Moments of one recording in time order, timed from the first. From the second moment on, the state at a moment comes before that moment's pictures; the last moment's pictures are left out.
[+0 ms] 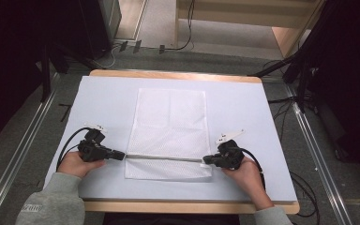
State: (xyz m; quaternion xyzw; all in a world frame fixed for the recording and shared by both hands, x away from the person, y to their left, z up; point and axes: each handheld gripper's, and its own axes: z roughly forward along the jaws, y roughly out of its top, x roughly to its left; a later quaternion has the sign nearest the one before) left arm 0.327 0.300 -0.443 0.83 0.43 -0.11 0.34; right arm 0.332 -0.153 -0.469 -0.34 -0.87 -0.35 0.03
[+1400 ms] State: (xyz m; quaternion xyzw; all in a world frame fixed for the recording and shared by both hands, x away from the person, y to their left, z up) left arm 0.334 0.348 -0.437 0.79 0.49 0.07 0.35; right arm 0.365 -0.227 -0.463 -0.44 -0.80 -0.39 -0.07
